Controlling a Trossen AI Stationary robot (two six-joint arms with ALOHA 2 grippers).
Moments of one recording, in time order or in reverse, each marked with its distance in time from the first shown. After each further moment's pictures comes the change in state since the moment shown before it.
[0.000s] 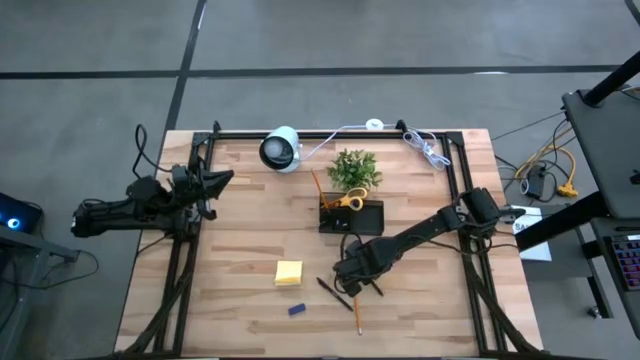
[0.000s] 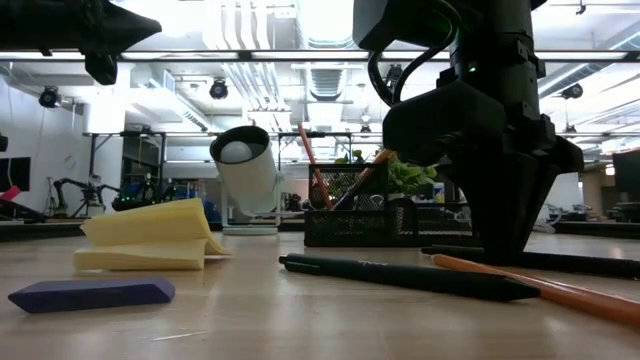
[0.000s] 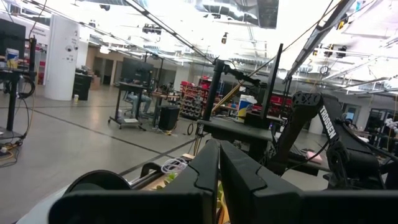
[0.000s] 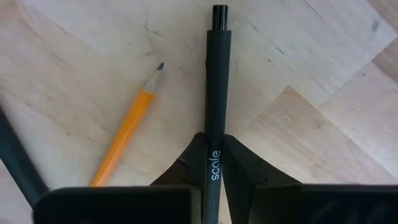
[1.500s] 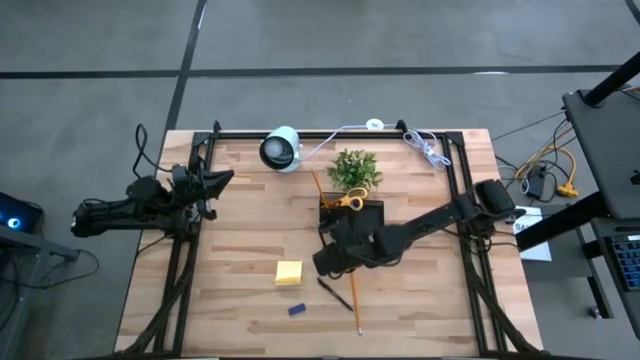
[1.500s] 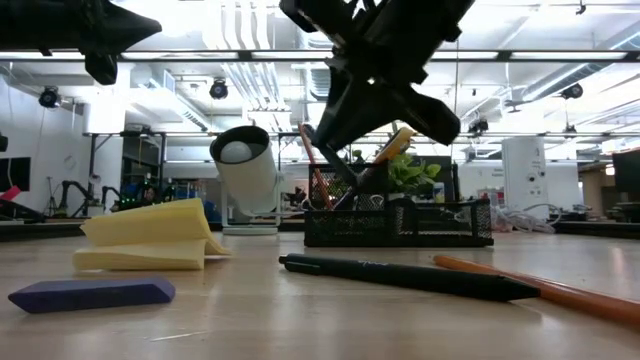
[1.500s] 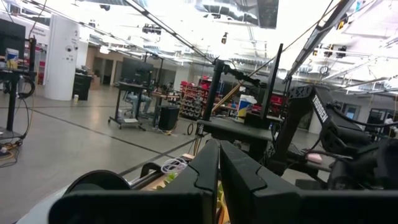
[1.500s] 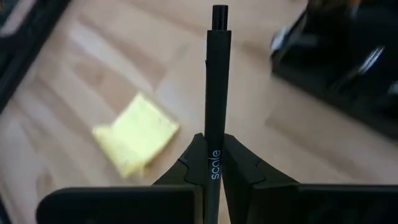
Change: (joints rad) left arm 0.000 0.000 0.000 0.000 0.000 0.000; right arm -0.043 -0.147 -0.002 0.439 0.493 -0.018
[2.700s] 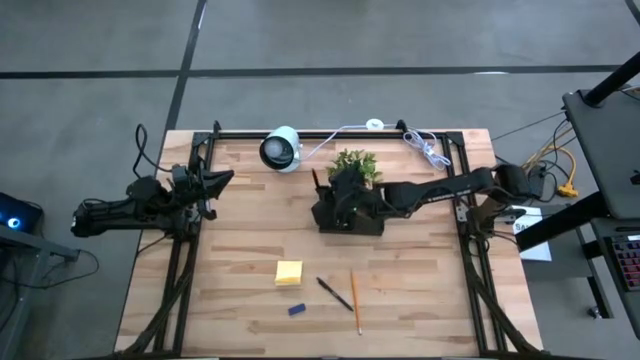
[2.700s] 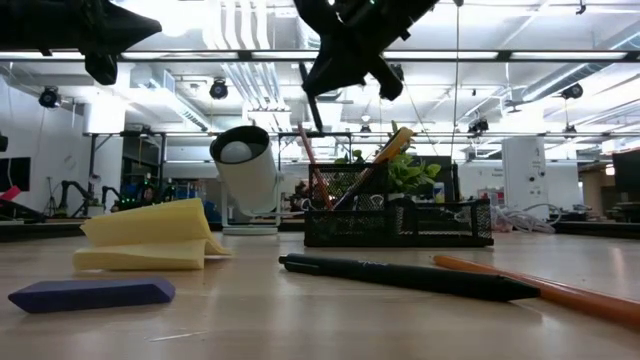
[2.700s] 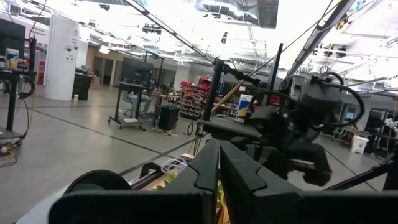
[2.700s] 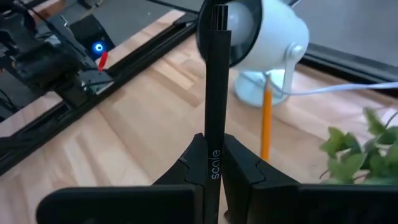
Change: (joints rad) left arm 0.001 0.000 0.000 0.000 0.000 0.000; right arm -0.256 -0.184 -0.055 0.239 0.112 -0.598
